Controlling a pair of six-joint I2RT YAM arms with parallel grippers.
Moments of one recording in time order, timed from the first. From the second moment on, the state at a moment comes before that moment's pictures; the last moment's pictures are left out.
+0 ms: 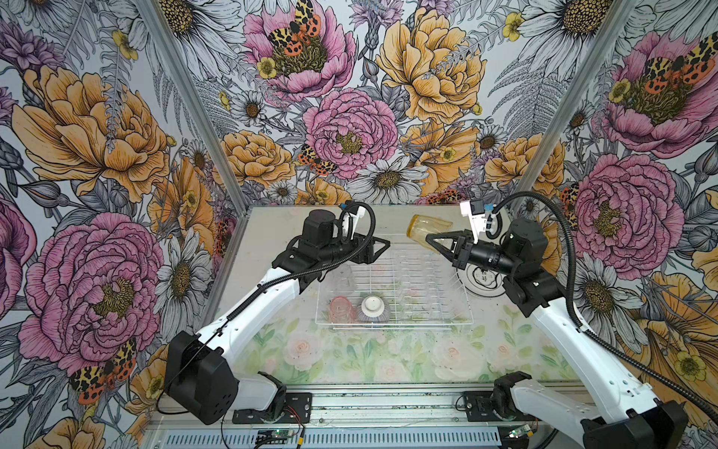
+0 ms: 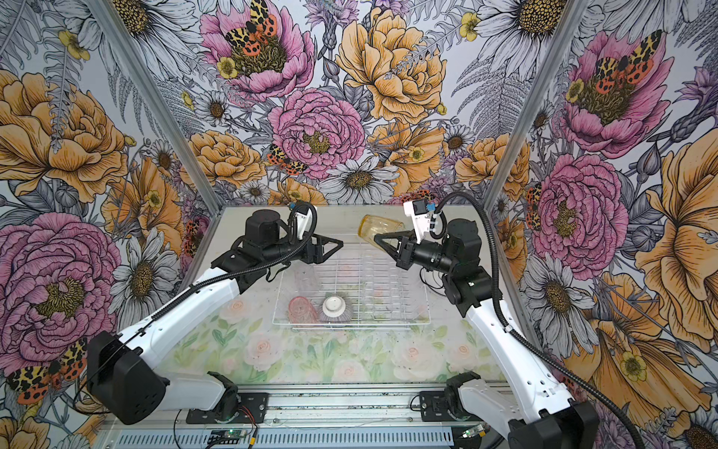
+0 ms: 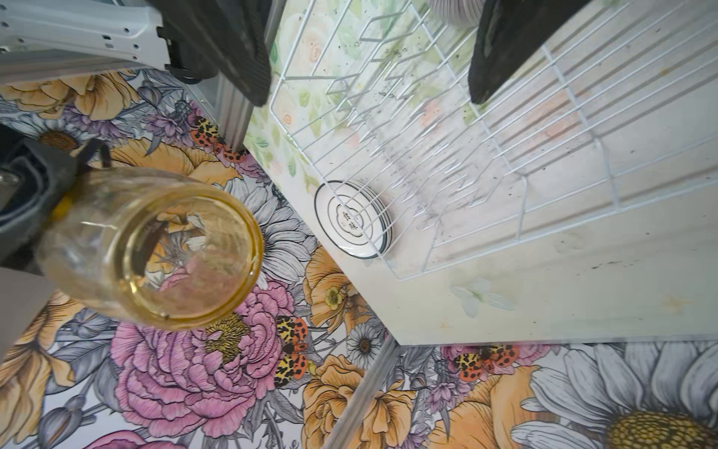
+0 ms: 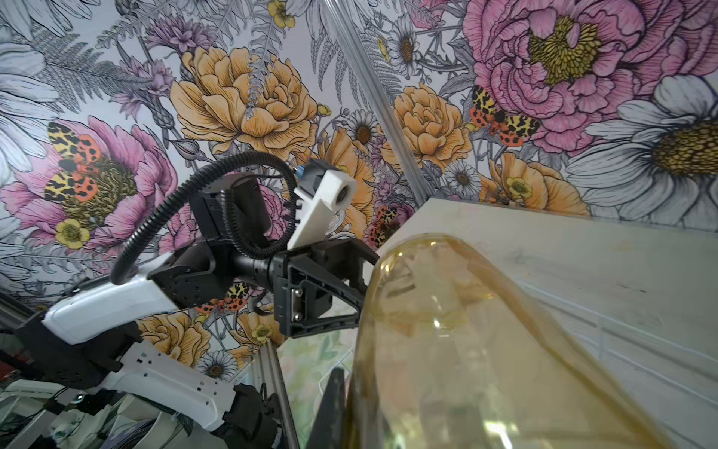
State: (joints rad) left arm -0.51 1.35 1.18 -0.24 0.47 -0.38; right arm 0.27 1.03 1.04 -0.18 -0.80 0.42
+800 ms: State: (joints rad) left arm -0.47 1.26 1.17 -0.53 0.05 -0.26; right arm 1.07 1.07 1.12 -1.20 -0.05 0.25
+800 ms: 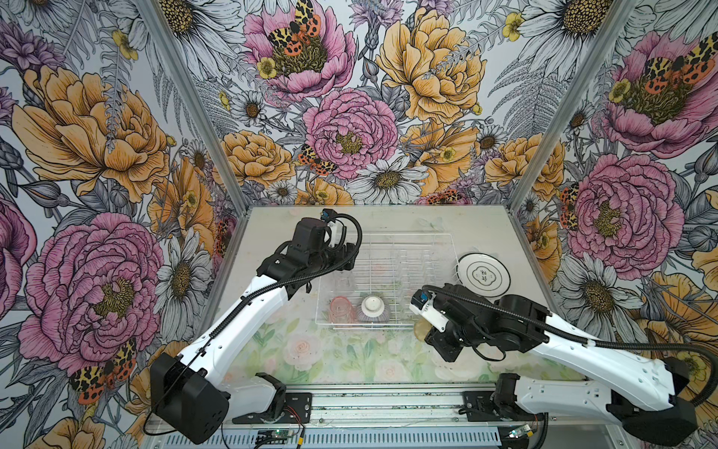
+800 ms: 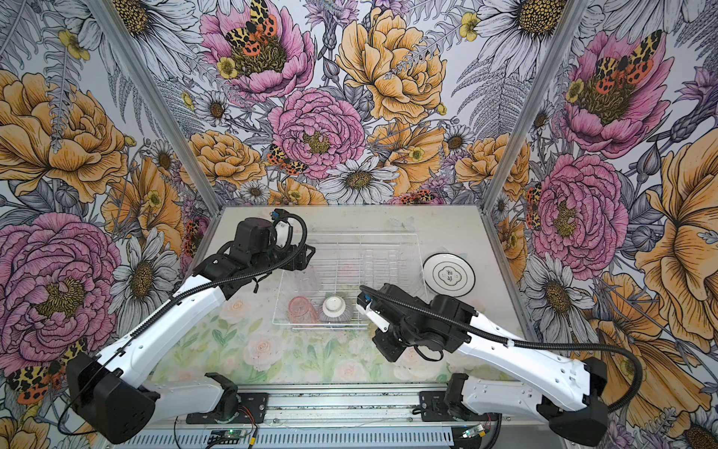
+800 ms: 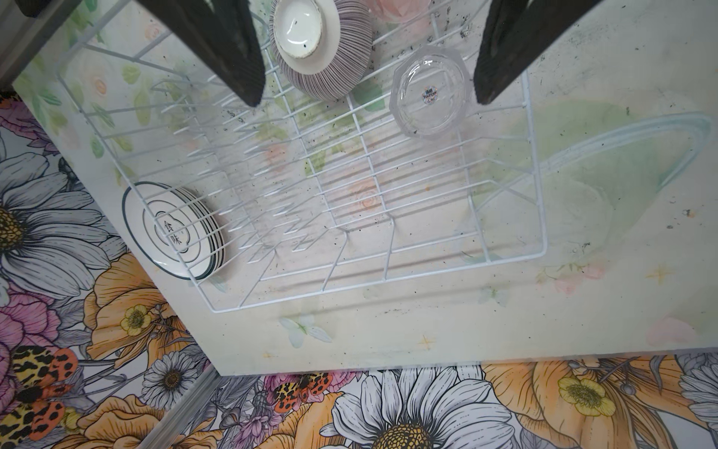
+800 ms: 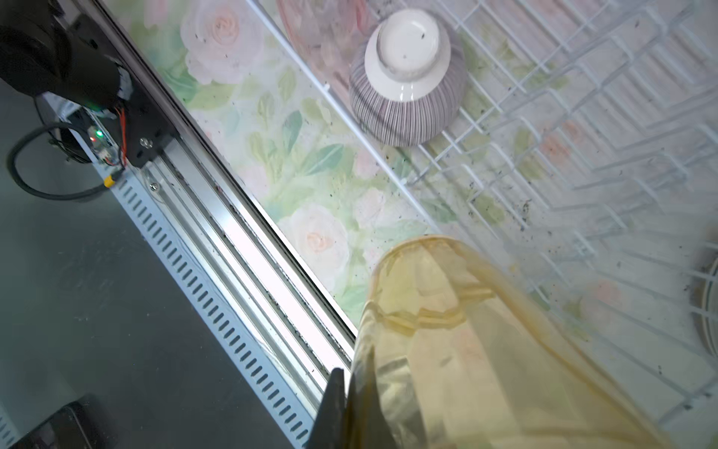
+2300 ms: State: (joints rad) left arm -0.39 1.28 1.10 -0.54 0.08 -0.24; right arm 1.05 1.47 0.99 -1.12 -0.15 0.25
